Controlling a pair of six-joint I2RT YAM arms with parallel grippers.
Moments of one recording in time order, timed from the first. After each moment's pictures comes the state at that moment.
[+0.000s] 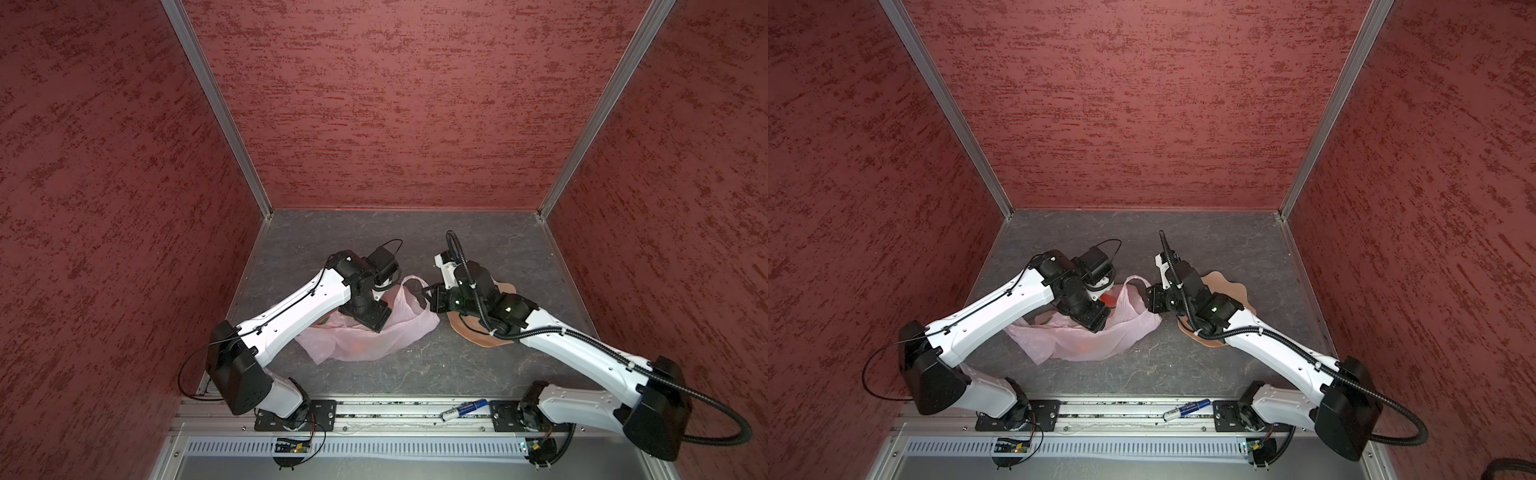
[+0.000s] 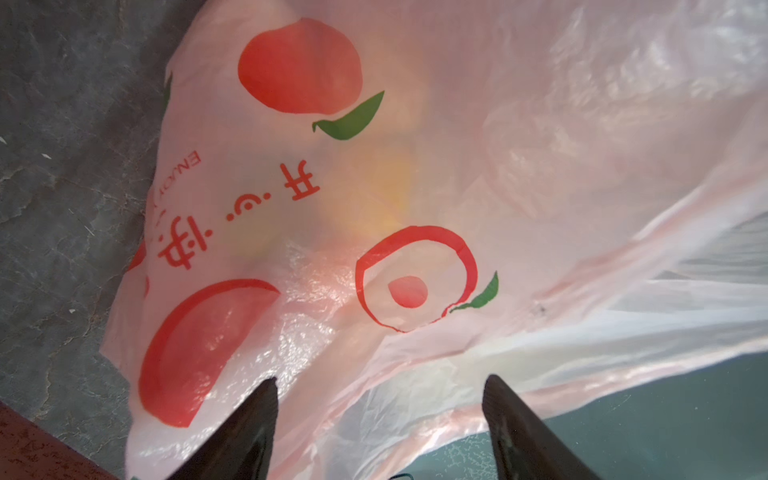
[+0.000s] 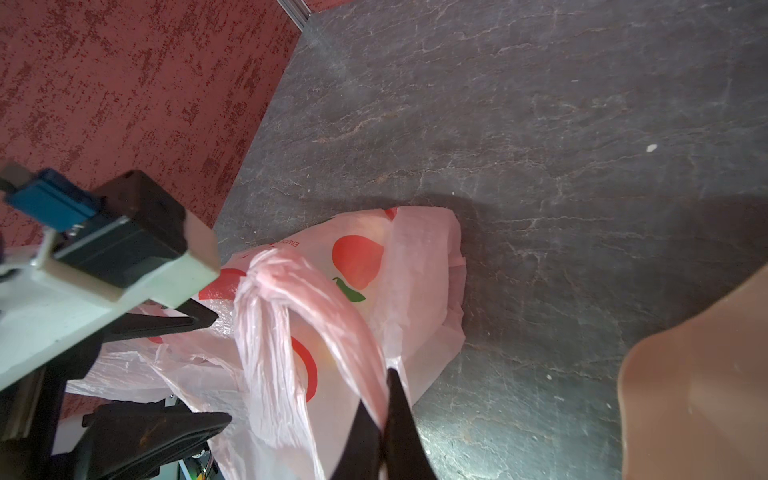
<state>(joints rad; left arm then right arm) -0.75 1.48 1.38 -1.38 0.02 -0.23 0.76 1.19 0.90 -0.29 -0.11 0.62</state>
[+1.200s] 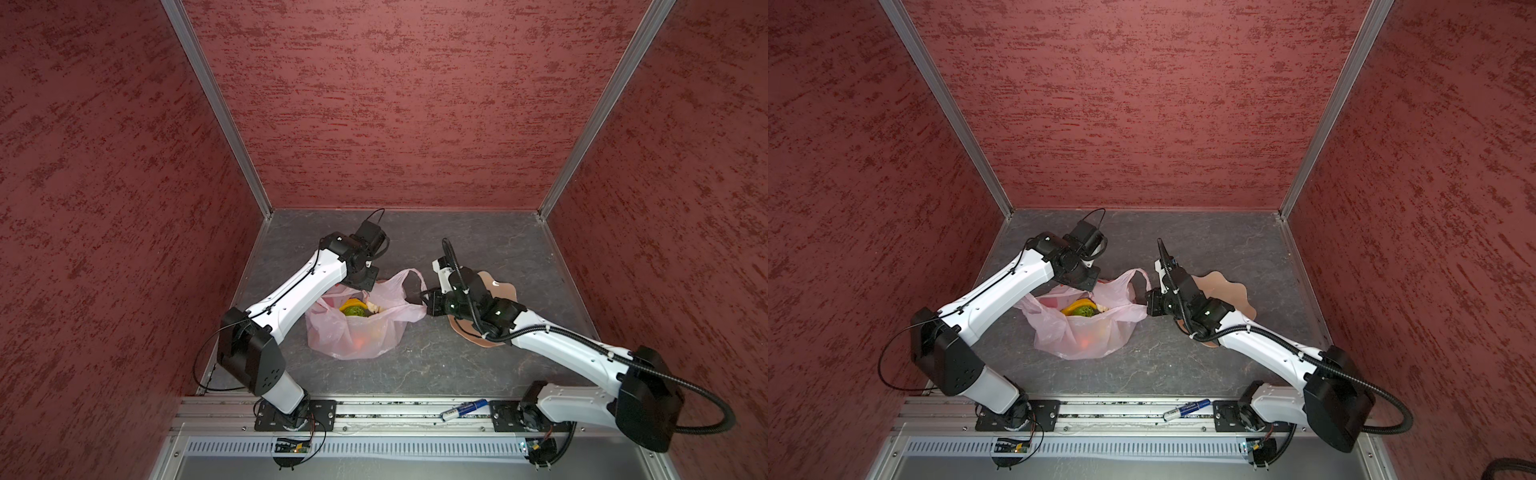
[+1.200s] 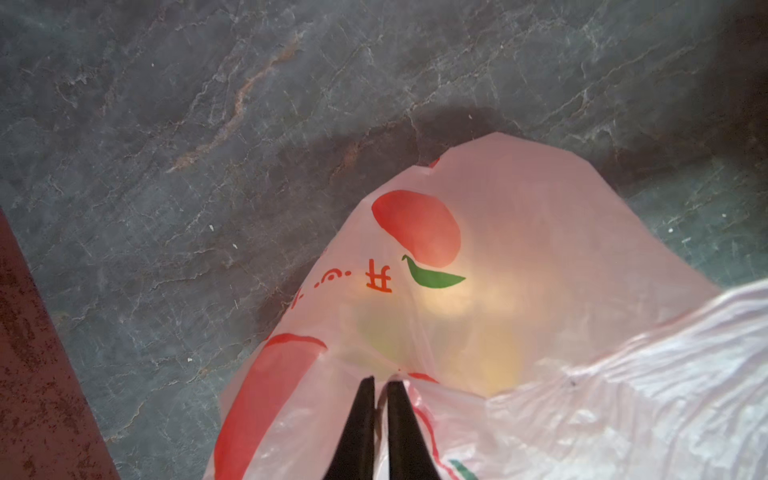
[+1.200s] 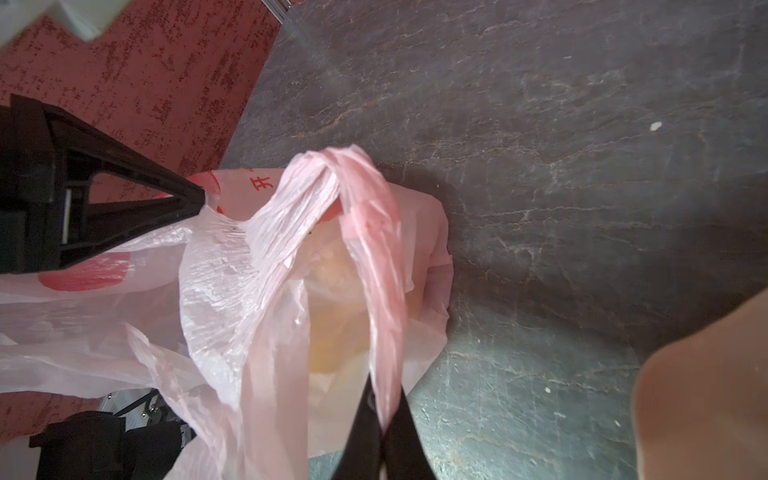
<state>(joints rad) -0.56 1.60 1.49 -1.17 -0.20 -0.22 0.76 1.27 0.80 -0.14 -0.08 0.64</state>
